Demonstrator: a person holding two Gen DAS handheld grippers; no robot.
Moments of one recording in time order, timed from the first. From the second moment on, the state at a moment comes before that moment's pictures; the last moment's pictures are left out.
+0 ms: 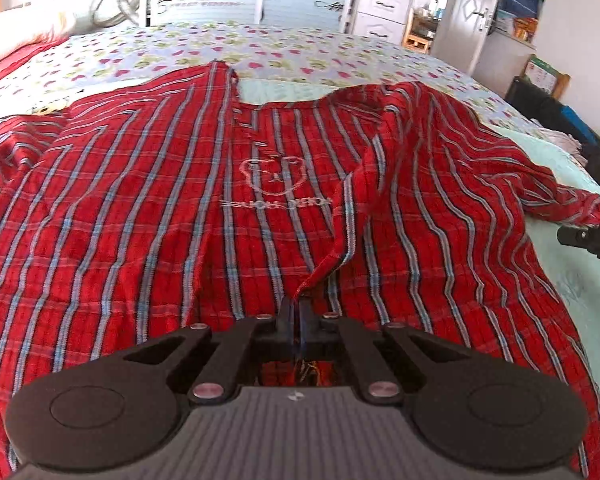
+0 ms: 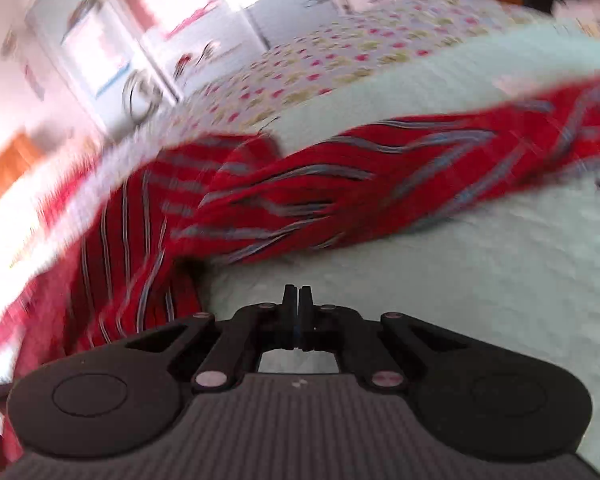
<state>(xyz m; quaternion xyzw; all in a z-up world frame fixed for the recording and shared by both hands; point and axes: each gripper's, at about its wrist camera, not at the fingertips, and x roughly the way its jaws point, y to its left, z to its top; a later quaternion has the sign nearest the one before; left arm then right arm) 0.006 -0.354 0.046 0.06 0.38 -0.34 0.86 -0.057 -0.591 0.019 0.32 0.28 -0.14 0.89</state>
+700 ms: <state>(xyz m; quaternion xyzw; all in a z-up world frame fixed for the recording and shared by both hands) 0.001 -0.372 0.036 0.07 0.40 -0.35 0.84 -0.073 -0.558 0.017 0.33 0.30 -0.11 0.89</state>
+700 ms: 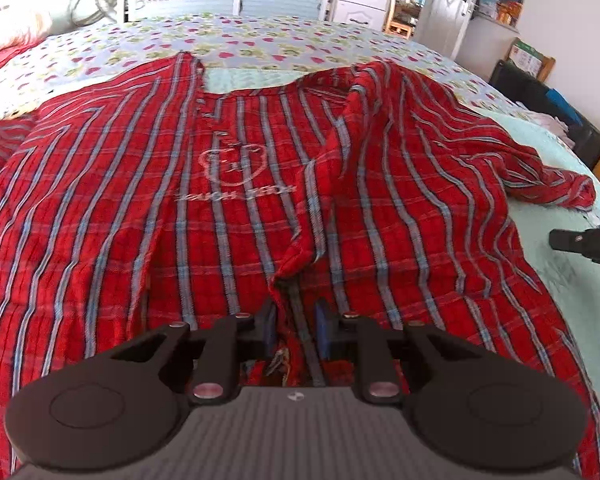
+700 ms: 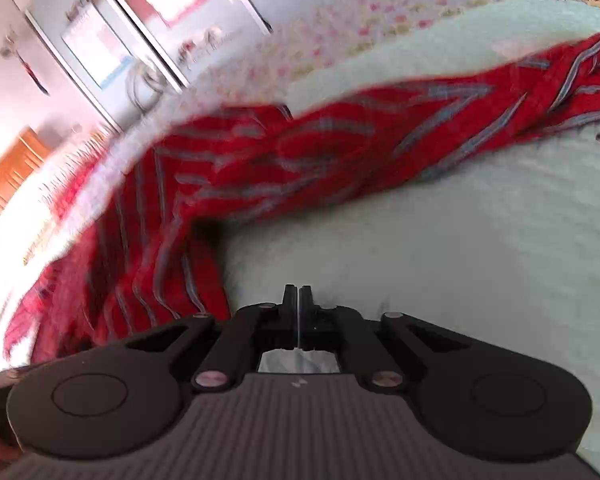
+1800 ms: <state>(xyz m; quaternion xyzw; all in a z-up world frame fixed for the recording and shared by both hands) -0.022 -0.372 0.028 0.05 0.35 -0.37 0.86 0.104 -0.599 0.054 0.18 0.31 -0.10 0.93</state>
